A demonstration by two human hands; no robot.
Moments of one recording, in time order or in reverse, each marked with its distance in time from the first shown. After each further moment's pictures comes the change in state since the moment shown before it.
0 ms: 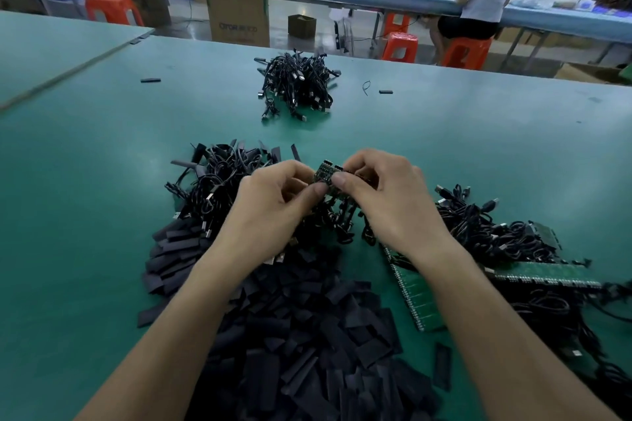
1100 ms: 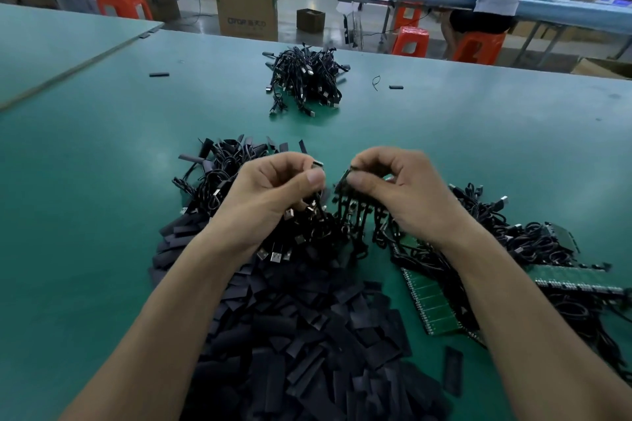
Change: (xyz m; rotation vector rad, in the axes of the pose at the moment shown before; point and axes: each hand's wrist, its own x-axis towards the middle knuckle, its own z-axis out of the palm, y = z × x) left_hand 0.002 0.003 -0.013 -0.547 -0.130 -0.055; right_hand 0.017 0.021 -0.007 0.267 -0.196 -0.113
